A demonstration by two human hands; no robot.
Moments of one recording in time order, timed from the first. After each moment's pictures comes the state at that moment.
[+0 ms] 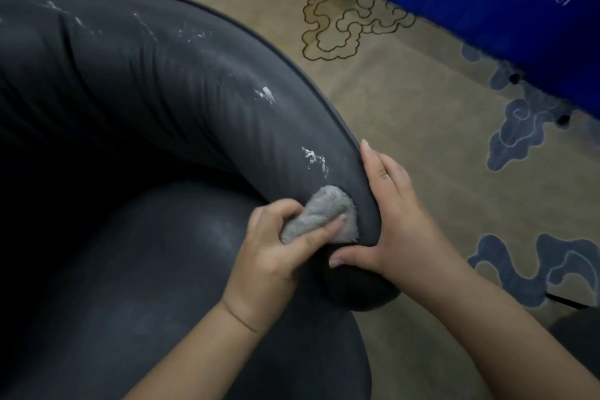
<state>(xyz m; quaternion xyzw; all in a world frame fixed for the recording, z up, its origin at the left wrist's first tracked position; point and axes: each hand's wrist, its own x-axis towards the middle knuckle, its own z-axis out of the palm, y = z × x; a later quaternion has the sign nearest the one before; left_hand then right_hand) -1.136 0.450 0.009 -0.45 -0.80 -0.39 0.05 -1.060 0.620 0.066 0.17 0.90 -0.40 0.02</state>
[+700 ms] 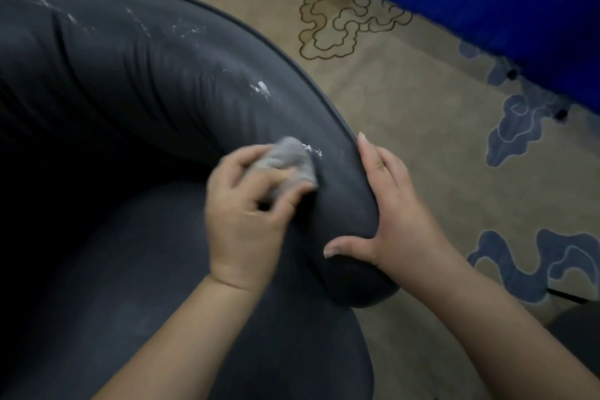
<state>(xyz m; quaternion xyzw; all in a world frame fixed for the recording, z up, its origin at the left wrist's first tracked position) -1.165 0.470 0.049 -0.25 -0.82 -0.51 0.07 -1.060 0.617 0.066 0.19 0.90 -0.39 0.00</state>
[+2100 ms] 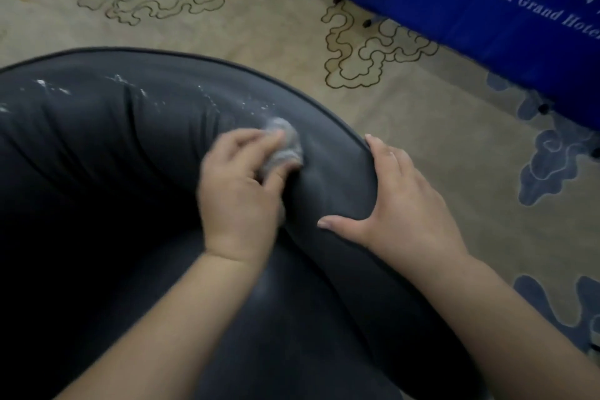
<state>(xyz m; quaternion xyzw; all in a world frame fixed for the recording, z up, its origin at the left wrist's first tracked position) -1.301 0.466 0.079 -0.23 -0.87 -0.43 0.10 -1.190 0.612 0.084 0.24 0.95 -0.21 -0.02</state>
